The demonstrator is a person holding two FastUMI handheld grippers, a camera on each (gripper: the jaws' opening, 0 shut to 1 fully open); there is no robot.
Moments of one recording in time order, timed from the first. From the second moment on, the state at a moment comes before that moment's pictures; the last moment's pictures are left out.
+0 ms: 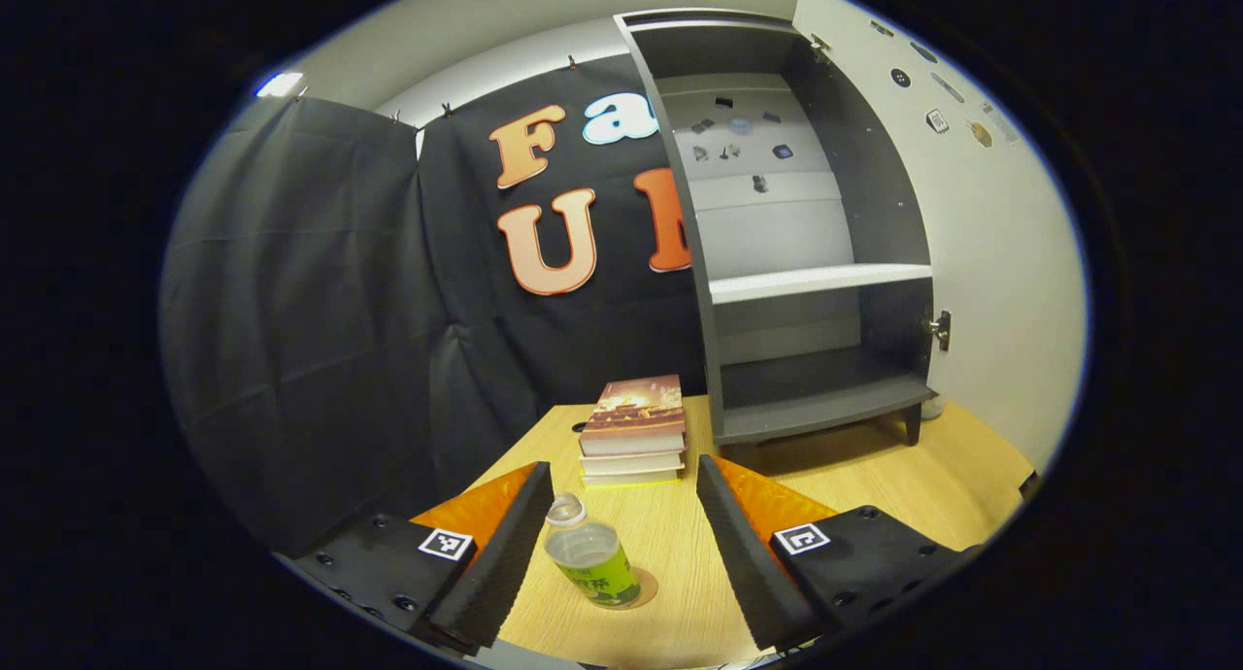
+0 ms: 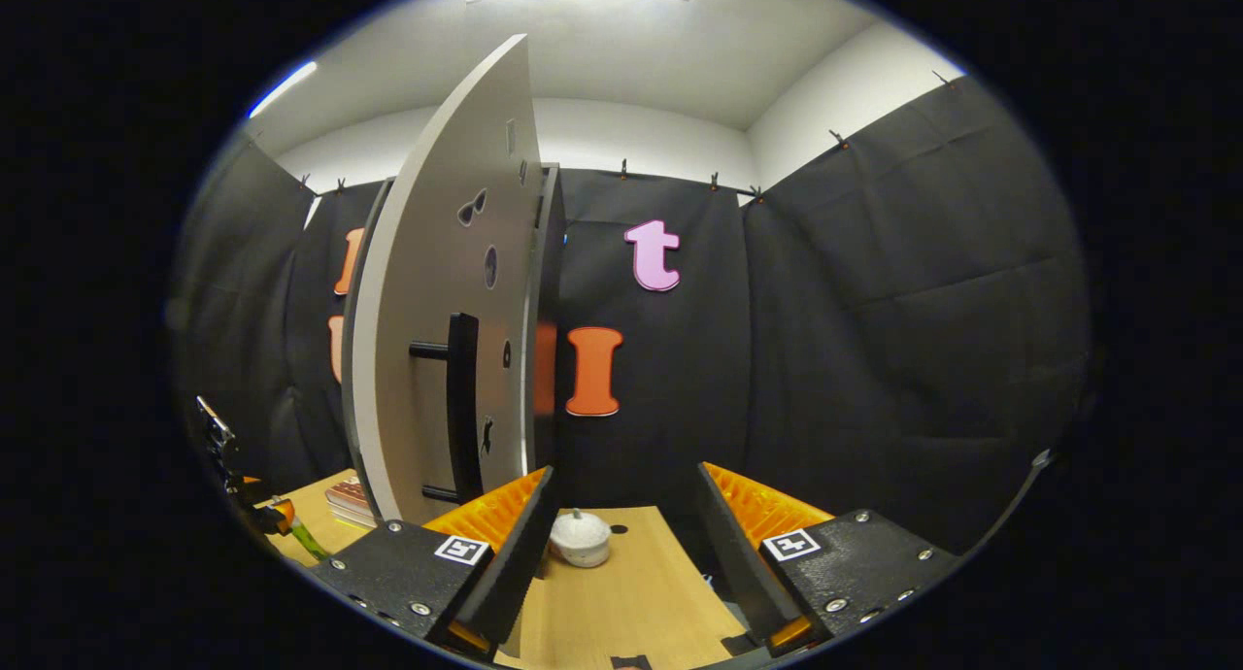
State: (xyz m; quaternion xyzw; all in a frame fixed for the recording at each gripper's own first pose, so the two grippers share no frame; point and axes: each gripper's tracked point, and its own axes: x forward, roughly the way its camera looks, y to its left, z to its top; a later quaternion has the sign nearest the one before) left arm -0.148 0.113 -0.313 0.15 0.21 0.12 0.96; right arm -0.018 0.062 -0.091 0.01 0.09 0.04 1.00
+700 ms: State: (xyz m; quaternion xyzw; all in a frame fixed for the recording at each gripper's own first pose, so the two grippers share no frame) left arm -0.121 0.093 -0.217 0.13 0.14 0.18 0.96; right arm -0.005 0.139 -0.096 0.05 0.09 0.29 0.95
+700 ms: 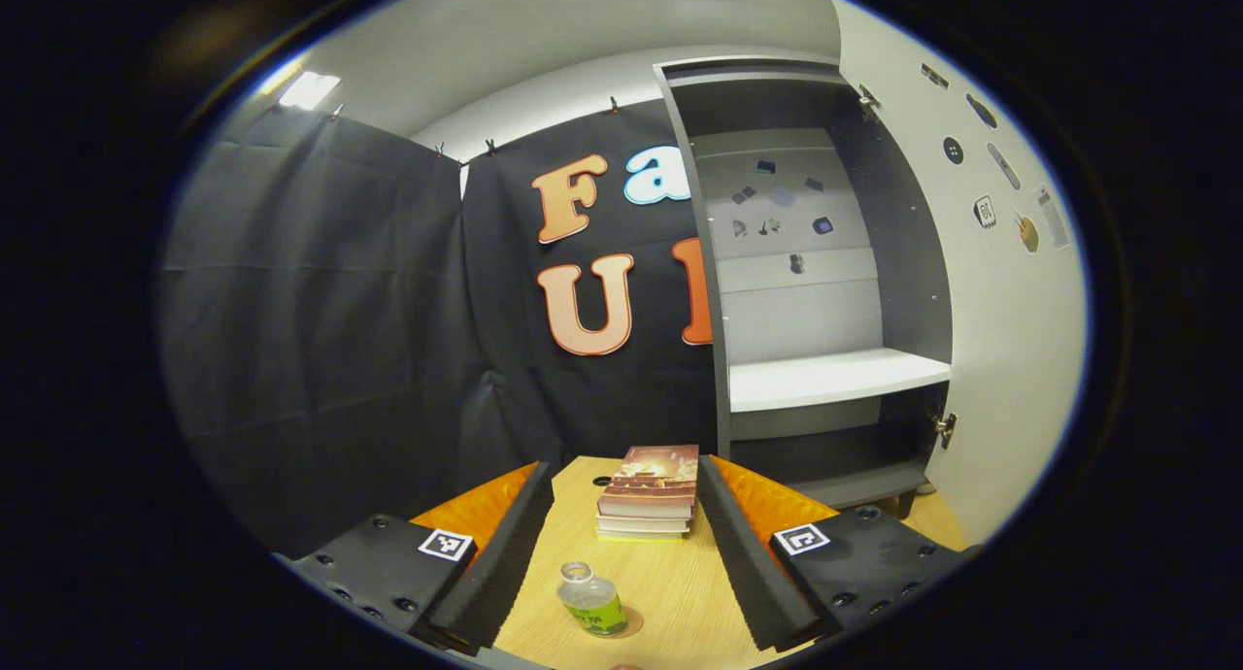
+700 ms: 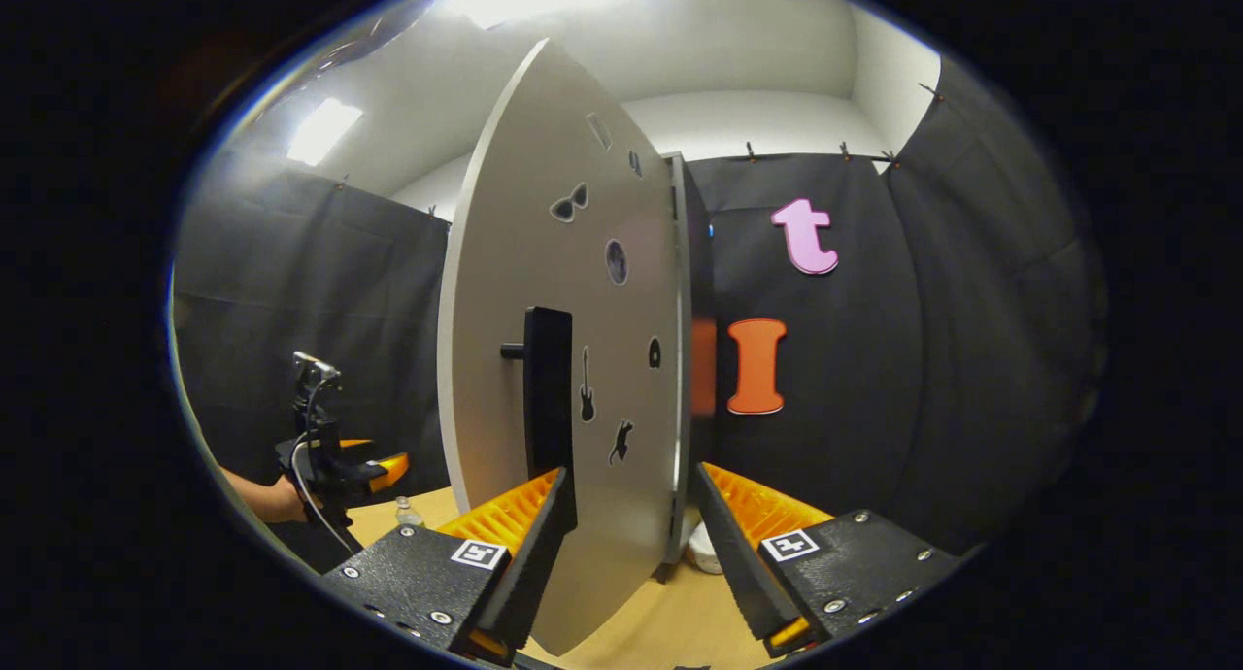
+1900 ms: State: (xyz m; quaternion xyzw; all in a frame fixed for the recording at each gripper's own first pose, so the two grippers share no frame) left arm -0.113 0.251 -0.160 0.14 0.12 0.21 0.96; right arm 0.064 0.293 -0.164 0.09 0.13 0.37 0.92
